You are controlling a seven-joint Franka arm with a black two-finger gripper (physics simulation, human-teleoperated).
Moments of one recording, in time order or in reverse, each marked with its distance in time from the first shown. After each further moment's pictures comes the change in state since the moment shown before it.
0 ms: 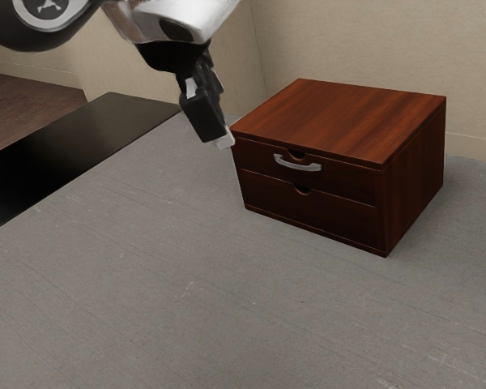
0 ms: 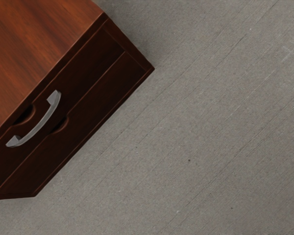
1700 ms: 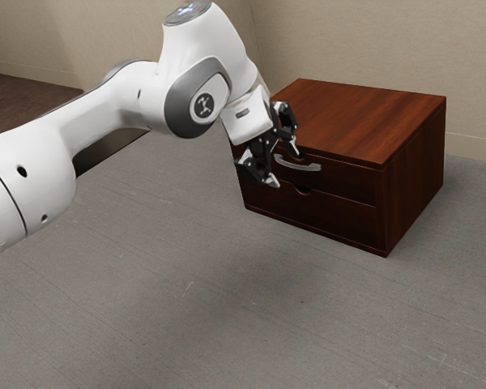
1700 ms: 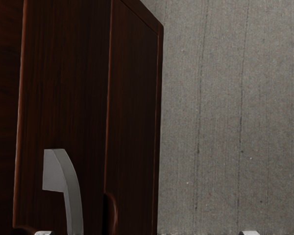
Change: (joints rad) arm 0.203 0.437 0.003 0.010 -0.155 0.432 0.973
